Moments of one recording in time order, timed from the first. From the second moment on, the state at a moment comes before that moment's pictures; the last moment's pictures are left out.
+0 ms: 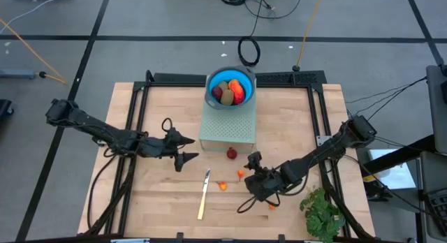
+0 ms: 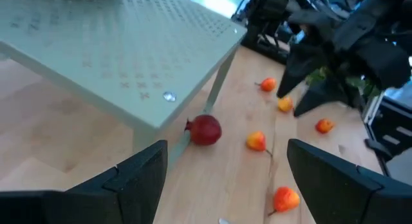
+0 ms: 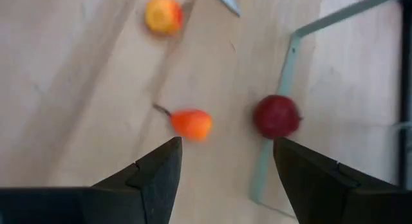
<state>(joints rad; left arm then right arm) -0.32 1.01 0.47 0.15 -0.44 -0.55 0.52 1.69 1.09 -0.48 0.54 -0.07</state>
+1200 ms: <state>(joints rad) -0.40 1.01 0.47 0.12 -0.50 -0.39 0.64 1.68 1.09 -0.26 0.42 1.05</state>
